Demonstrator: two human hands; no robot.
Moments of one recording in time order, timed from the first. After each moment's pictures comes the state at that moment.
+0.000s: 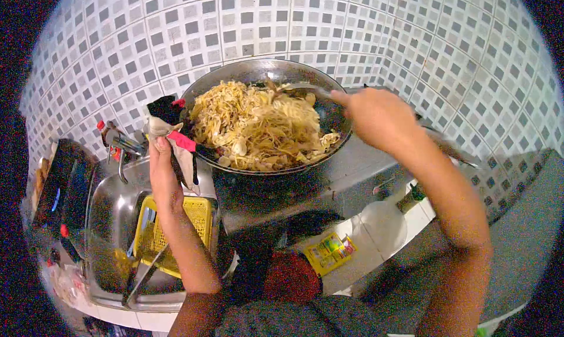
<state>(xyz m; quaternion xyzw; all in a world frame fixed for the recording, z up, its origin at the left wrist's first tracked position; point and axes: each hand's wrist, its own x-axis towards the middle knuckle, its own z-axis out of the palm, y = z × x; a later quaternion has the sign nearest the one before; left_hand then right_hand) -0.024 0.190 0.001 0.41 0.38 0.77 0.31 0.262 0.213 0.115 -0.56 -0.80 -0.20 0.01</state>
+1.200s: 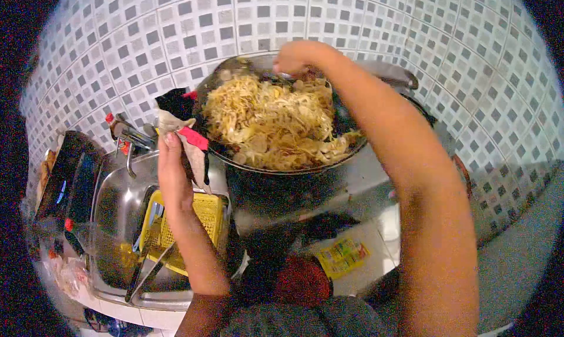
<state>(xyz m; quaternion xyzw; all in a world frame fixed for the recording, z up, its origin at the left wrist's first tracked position) -0.029 0.193 -0.002 0.40 0.36 0.78 0.33 0.153 0.334 0.135 -0.52 -0.85 0.05 -0.03</state>
